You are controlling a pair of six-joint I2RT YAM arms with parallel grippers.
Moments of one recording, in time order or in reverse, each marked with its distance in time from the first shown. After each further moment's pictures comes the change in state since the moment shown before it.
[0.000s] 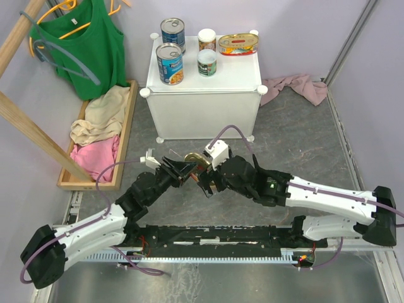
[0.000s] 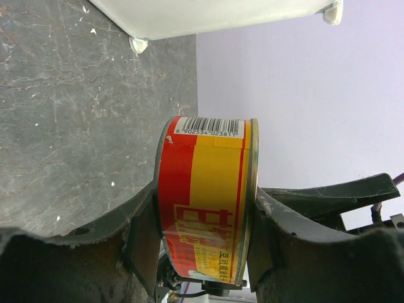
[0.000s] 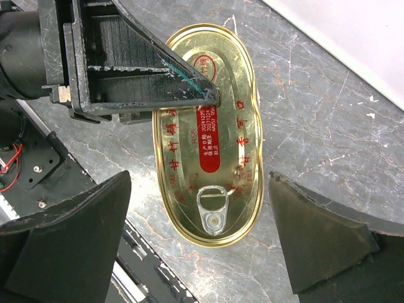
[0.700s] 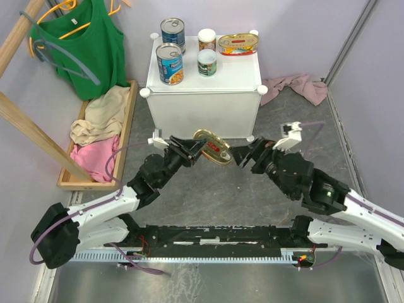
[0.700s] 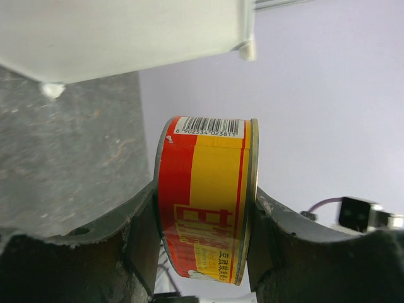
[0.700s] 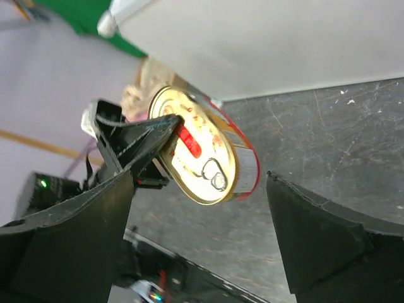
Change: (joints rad) left arm 0.000 0.273 0.241 0.164 -0.029 -0.002; right arm -0.095 -0.373 -0.018 -0.076 0.259 0.542
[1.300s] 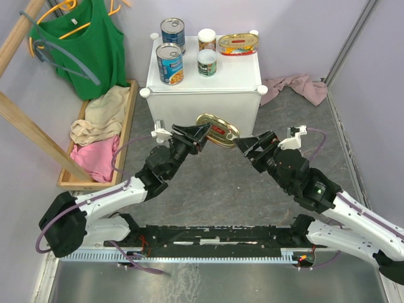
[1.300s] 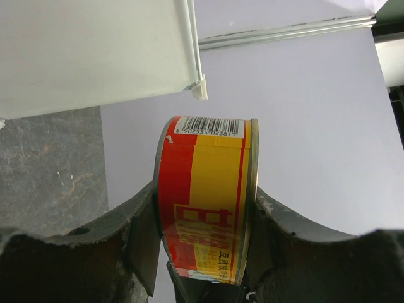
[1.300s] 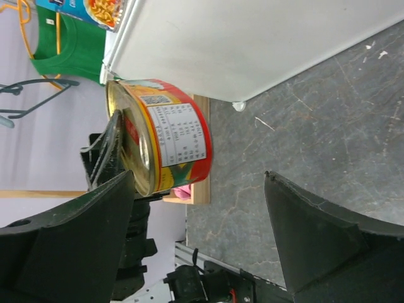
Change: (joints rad) left arm -0.029 0.127 0.160 0.099 -0.124 -0.047; right arm -0.208 -0.037 -0.131 0.070 -0.122 0.409
